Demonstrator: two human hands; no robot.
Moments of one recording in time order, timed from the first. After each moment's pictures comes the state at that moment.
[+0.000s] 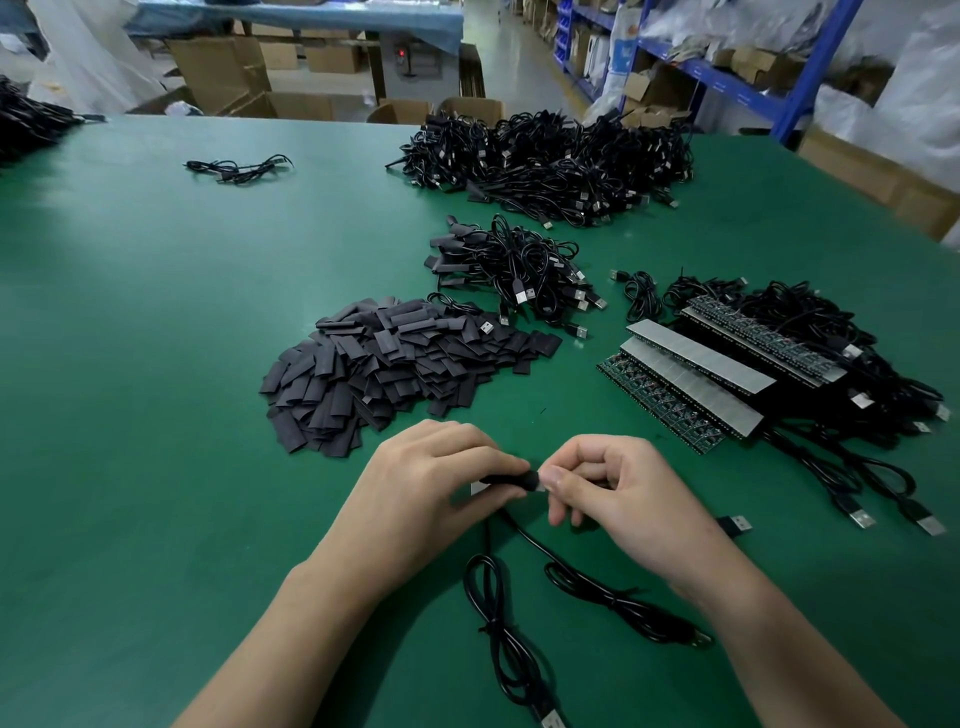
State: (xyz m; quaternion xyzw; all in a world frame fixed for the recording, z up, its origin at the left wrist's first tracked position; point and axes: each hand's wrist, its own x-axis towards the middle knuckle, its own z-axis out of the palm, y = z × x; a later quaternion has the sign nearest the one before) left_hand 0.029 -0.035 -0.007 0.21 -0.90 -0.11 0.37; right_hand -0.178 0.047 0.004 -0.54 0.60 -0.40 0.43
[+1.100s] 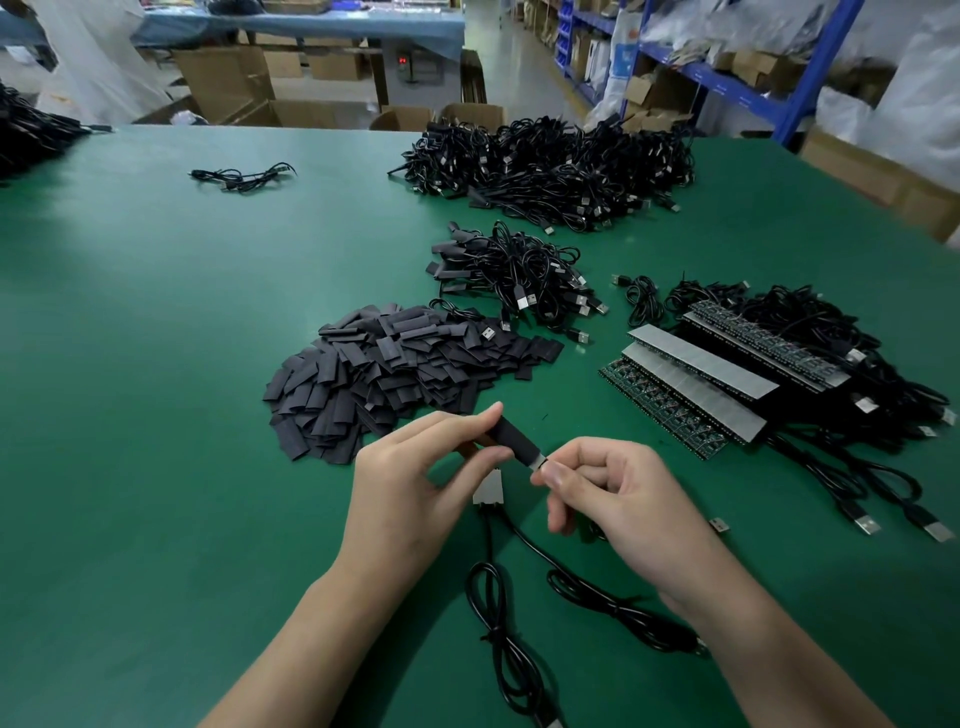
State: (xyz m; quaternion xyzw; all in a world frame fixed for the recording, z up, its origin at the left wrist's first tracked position) left_hand 0.020 -0.025 0.001 0.32 -0.78 -0.21 0.49; right_hand -0.169 0.050 0.008 -0.51 0.59 -0.45 0.43
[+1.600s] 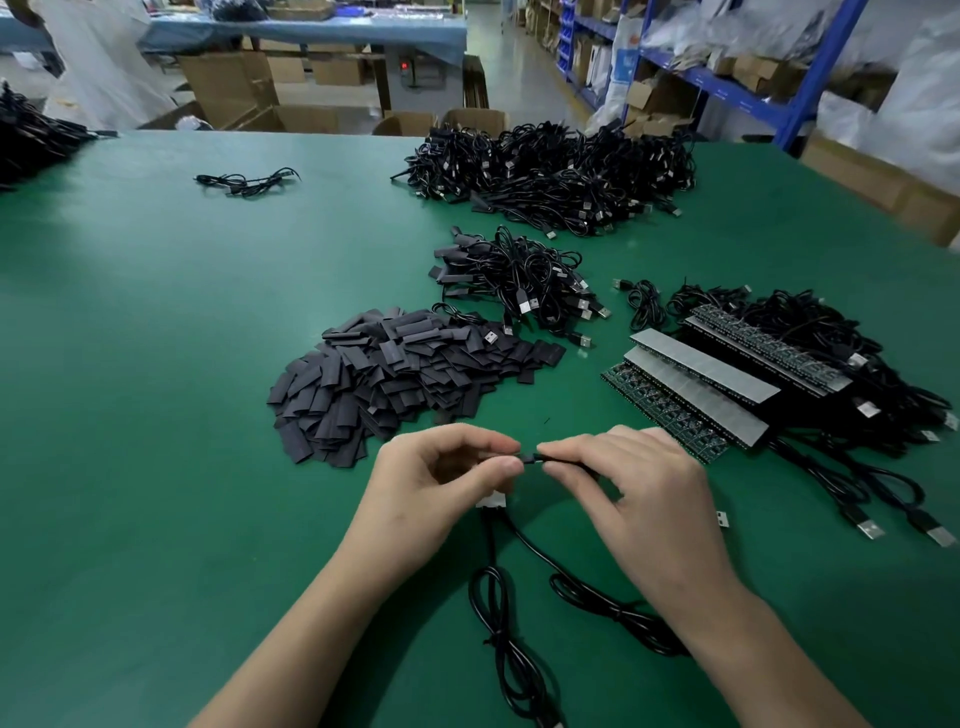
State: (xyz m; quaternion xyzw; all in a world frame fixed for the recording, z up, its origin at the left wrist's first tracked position) left_hand 0.021 -0.030 -0.001 0.35 -0.66 -0.55 0.38; right_hand -0.174 0.049 0.001 -0.69 0.60 -0.39 -0.08
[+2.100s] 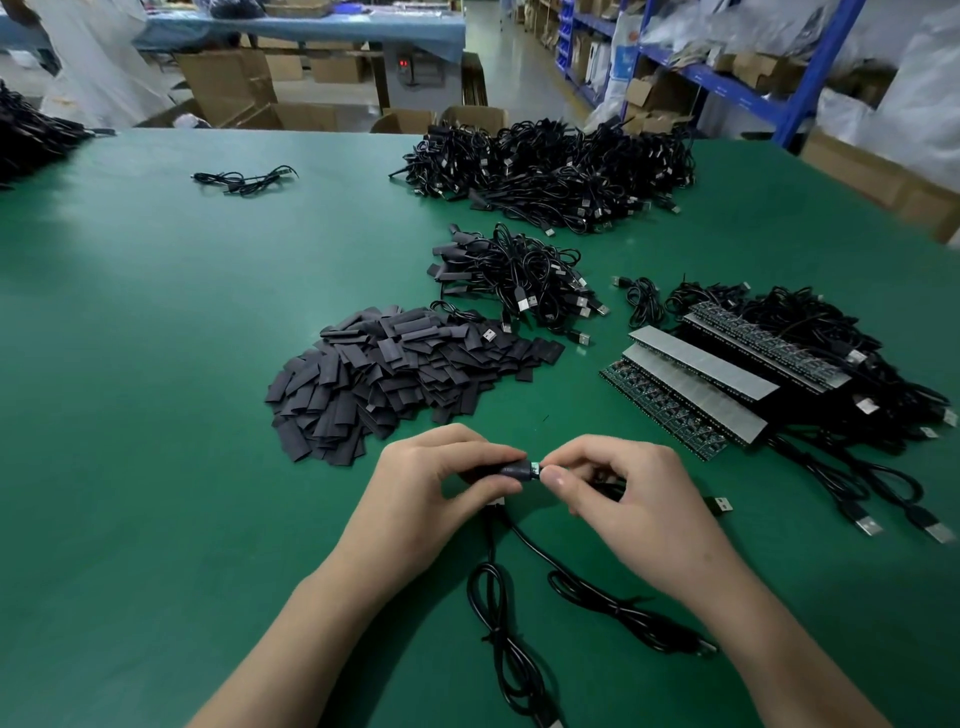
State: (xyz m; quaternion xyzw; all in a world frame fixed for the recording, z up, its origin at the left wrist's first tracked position) left_hand 0.025 -0.031 0.000 0.31 -0.83 -0.29 0.37; right_hand -0.179 0.051 0.005 -0.61 0.63 -0.40 0.25
